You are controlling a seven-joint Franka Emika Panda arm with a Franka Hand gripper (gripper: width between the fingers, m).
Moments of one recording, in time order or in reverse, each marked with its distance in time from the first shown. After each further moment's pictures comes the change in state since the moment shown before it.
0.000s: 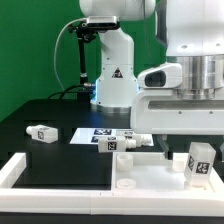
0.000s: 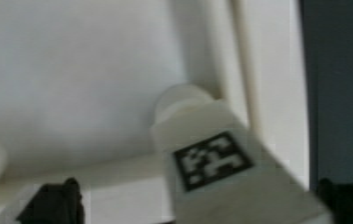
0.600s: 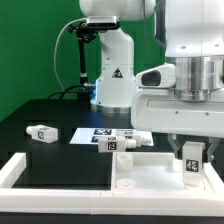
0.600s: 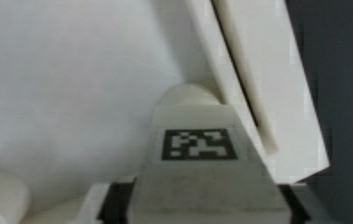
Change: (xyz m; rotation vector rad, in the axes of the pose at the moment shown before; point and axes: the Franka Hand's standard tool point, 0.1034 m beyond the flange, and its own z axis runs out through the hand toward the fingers) arm -0.001 -0.001 0.002 0.000 -0.003 0.357
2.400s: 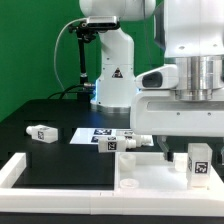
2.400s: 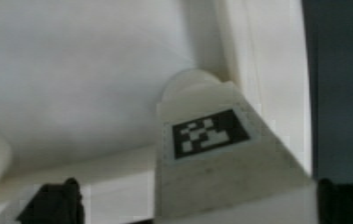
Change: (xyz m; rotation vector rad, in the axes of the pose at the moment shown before) arm 0.001 -0.009 0.000 0.004 0.044 -0.428
